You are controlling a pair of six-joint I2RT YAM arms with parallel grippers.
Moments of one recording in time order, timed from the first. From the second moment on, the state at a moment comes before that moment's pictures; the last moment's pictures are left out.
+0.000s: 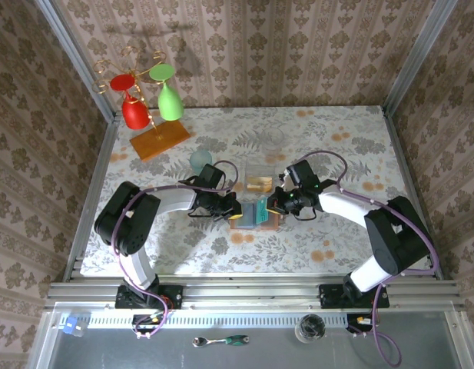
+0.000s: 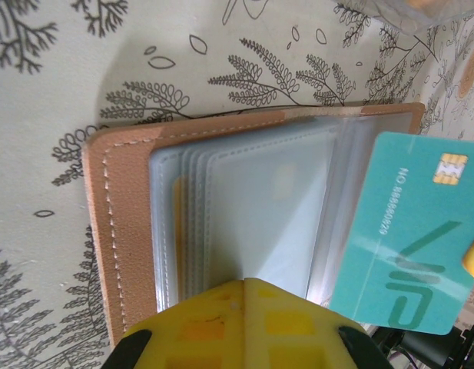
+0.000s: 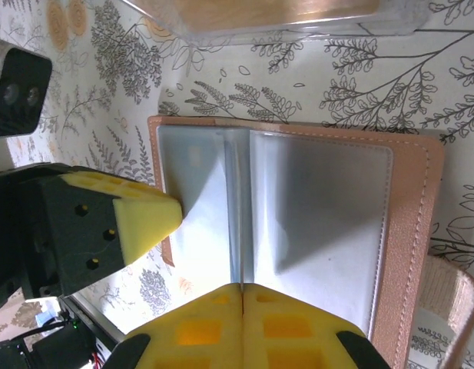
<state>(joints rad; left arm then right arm) -0.62 1.77 0.89 -0.20 0.61 -0.77 0.44 1.55 0.83 -0.29 -0.50 0.72</state>
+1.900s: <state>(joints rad) -0.48 1.64 0.78 -0.17 0.59 -0.79 0.40 2.16 2.07 -1.24 -0.22 -0.84</state>
